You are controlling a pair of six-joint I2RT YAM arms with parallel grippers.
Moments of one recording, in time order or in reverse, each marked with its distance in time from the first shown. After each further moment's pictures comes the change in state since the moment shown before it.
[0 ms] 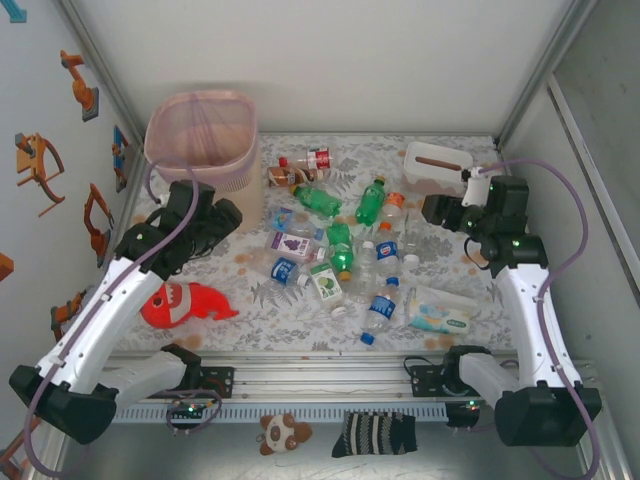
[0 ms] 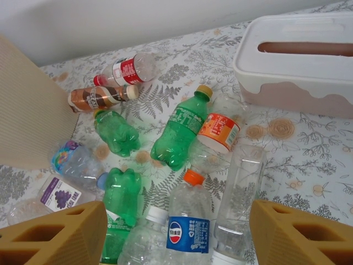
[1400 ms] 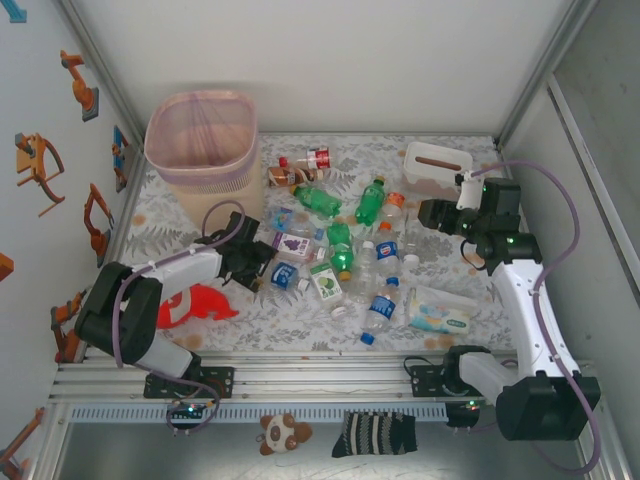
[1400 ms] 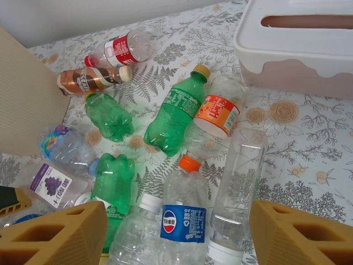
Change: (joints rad) left arm 0.000 0.442 -0.408 0.552 0.381 -0.444; right arm 0.010 0.030 -0.029 0.002 0.006 -0.023
